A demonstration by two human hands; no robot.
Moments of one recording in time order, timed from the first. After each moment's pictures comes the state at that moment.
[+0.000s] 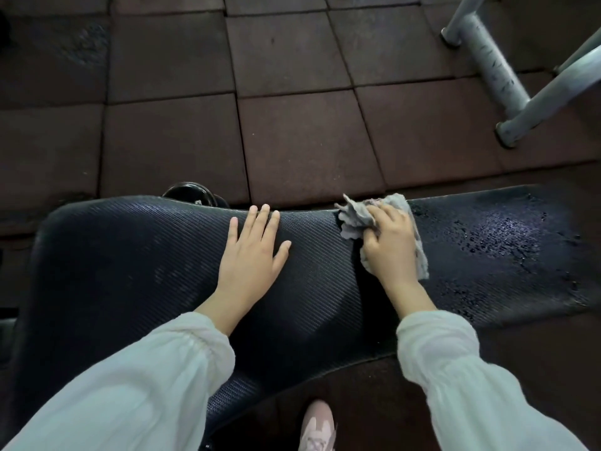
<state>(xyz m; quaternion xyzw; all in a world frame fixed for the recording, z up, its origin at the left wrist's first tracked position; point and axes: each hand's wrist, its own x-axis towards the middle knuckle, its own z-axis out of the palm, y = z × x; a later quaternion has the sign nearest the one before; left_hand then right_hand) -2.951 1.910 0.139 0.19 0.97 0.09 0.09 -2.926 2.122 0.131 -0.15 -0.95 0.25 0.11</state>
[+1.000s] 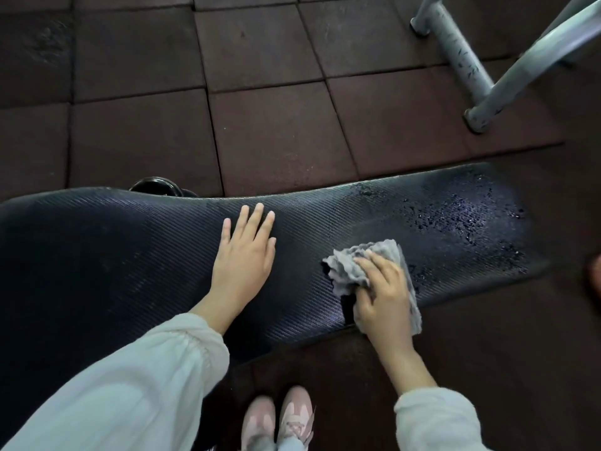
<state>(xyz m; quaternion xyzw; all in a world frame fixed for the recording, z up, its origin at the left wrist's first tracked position) -2.916 1.963 0.136 0.21 0.97 0.09 0.09 -2.799 2.150 0.132 -0.16 -0.94 0.28 0.13</state>
